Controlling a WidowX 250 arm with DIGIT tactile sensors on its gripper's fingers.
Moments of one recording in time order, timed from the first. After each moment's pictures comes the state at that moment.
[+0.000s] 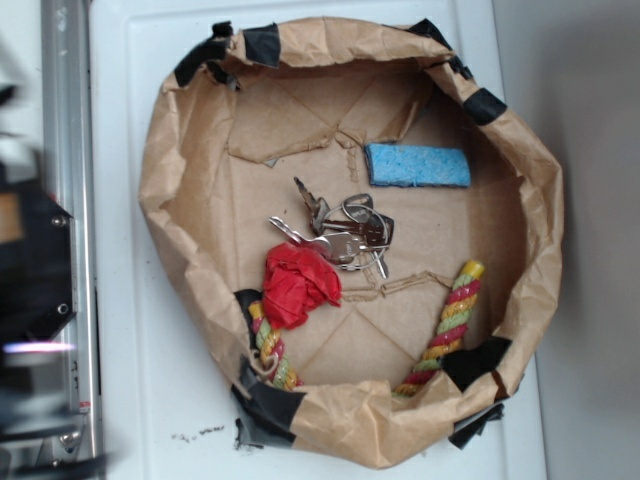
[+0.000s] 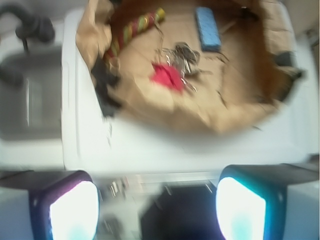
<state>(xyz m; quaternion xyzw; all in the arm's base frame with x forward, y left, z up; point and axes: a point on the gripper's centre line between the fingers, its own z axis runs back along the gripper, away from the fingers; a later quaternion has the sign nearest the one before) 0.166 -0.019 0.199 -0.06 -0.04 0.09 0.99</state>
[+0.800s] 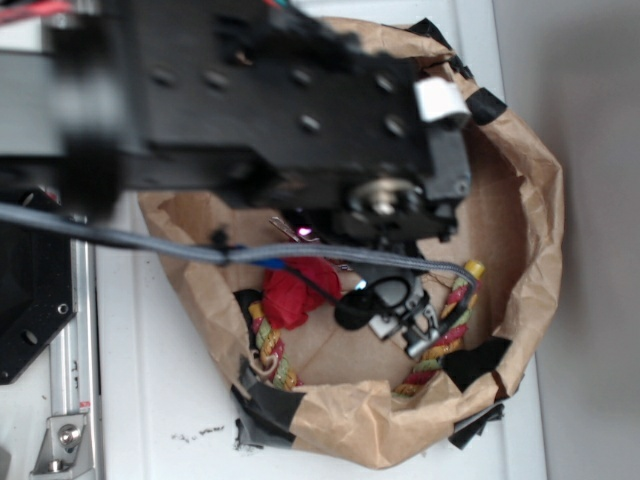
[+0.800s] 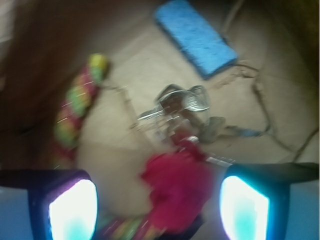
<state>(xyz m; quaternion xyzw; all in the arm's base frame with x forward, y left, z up) 0.264 -0.005 0.095 -0.03 0.01 0.31 0.95</state>
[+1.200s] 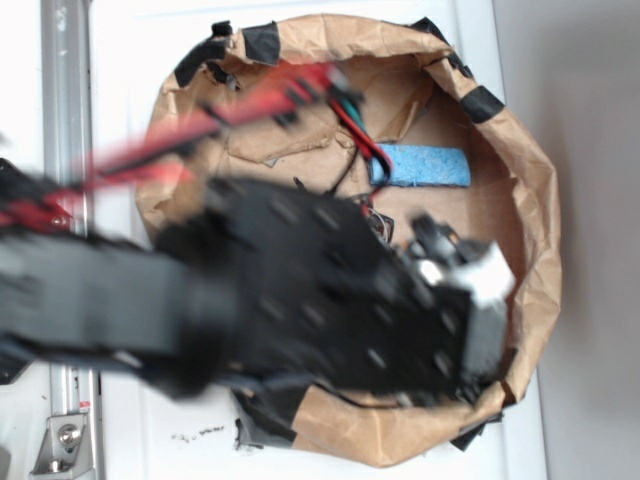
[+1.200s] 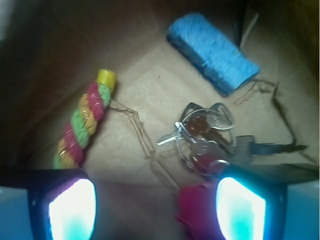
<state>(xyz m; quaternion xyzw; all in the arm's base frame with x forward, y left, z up) 0.293 -0.038 0.073 0.03 -0.06 0.35 0.93</state>
